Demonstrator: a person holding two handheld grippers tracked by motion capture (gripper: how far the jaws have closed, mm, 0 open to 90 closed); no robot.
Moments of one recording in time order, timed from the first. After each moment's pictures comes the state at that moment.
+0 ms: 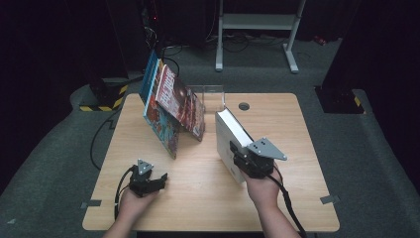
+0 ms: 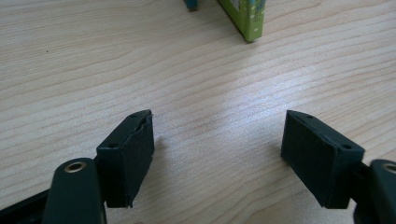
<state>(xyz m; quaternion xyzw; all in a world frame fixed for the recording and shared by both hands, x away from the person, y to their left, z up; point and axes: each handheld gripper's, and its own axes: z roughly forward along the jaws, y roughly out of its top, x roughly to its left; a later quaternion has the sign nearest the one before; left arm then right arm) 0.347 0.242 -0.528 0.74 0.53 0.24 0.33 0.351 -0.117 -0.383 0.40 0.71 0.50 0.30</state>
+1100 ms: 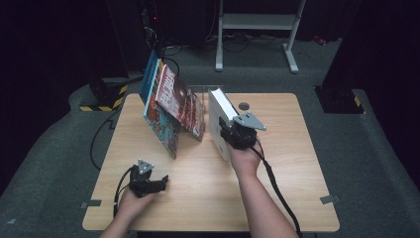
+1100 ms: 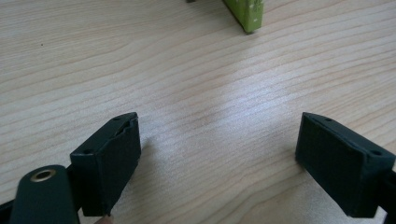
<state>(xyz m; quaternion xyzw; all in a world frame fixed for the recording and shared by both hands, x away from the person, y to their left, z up) 0.349 0.244 -0.527 0.76 0.53 0.23 0.32 0.431 -0.080 -0.388 0.43 0.68 0.51 0.30</state>
